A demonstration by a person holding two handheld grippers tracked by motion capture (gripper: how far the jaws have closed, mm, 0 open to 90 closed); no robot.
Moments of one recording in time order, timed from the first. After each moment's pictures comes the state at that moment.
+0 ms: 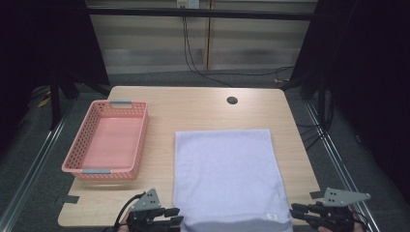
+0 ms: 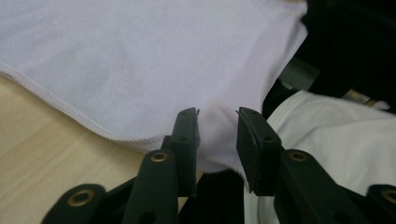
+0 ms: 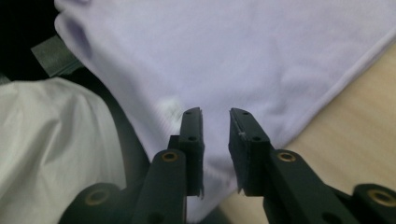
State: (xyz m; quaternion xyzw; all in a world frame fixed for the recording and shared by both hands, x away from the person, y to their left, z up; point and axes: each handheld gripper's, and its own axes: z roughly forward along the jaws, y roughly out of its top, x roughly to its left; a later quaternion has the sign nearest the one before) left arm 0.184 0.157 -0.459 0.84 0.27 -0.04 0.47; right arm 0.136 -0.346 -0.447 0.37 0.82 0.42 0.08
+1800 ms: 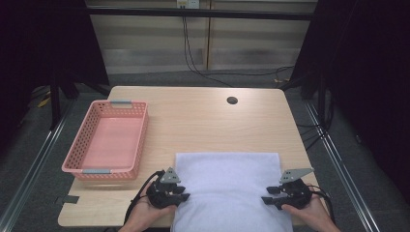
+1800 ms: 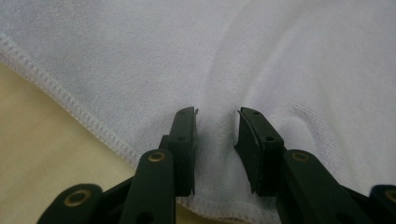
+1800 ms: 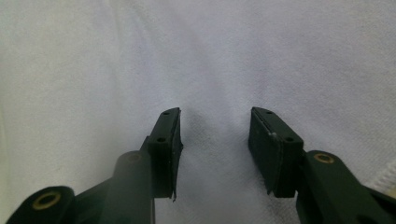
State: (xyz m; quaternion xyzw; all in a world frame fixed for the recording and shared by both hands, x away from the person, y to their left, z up) left arm 0.242 0.119 -0.486 0.90 0.27 0.00 0.35; right arm 0.205 -0.293 -0.488 0.37 0.87 0.33 0.04
